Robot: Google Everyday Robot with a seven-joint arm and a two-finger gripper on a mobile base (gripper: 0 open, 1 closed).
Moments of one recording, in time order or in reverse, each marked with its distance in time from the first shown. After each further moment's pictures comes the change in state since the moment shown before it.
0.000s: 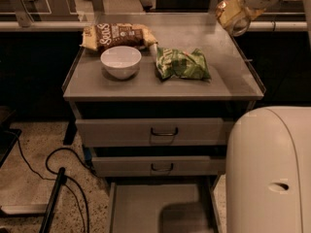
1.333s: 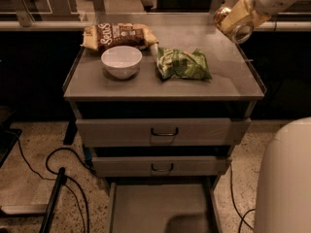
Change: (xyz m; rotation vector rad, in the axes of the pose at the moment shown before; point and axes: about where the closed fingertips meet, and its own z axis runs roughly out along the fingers) arm 0.037 0.026 -0.028 -0.166 0.031 0.035
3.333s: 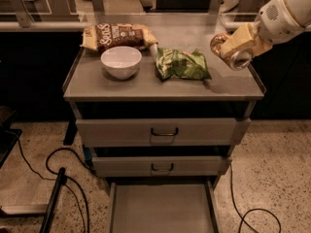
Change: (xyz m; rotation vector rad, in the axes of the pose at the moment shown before) arm 0.076 0.039 -0.001 -0.164 0.061 0.123
